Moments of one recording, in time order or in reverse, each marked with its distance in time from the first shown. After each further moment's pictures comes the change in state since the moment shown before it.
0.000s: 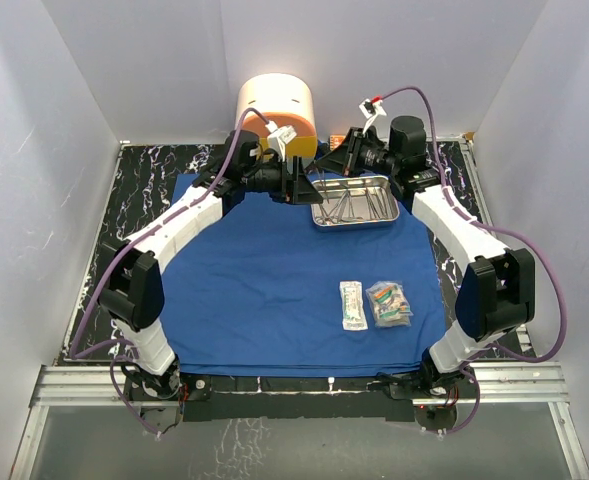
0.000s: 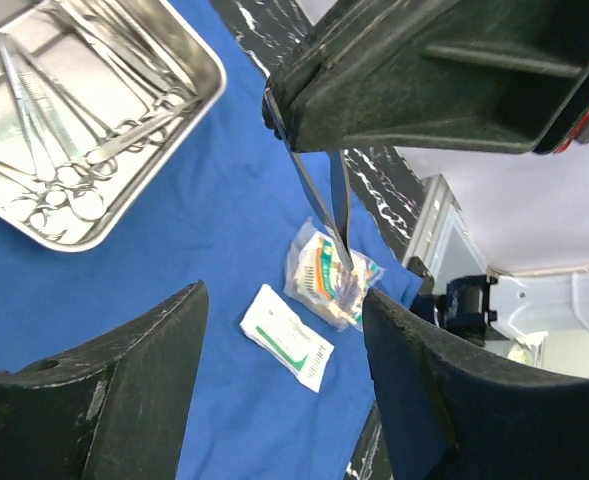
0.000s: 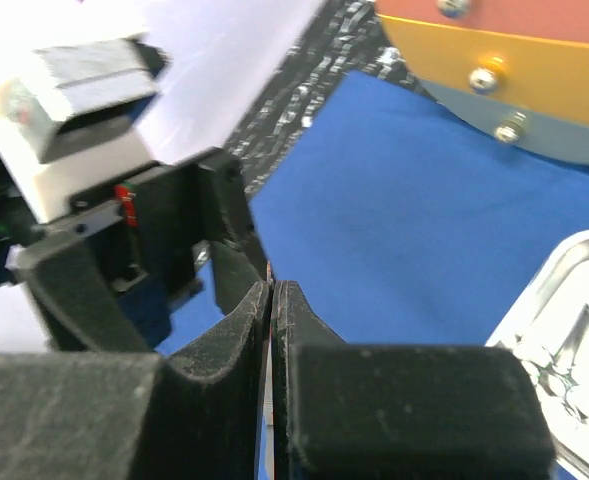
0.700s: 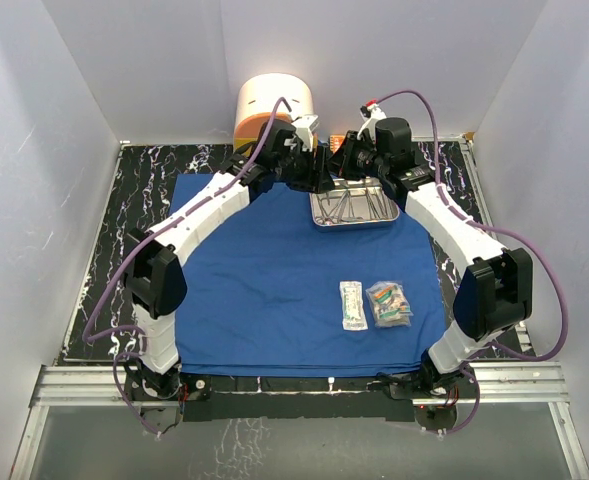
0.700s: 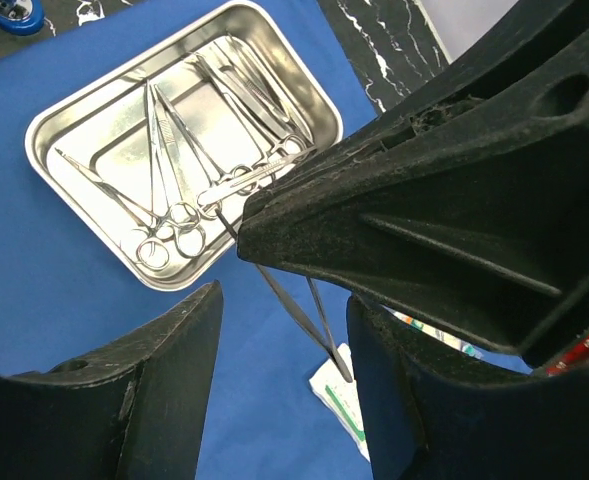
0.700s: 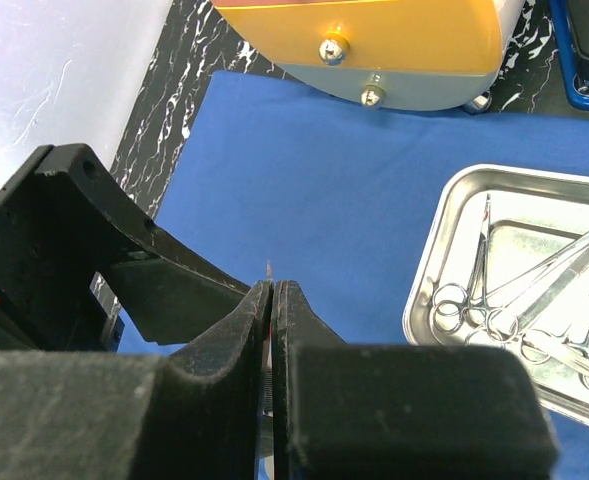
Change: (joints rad) left arm -0.119 0.159 0.338 -0.283 -0.439 0.089; right arm 0.056 0.010 0.061 -0.259 0.374 -0.055
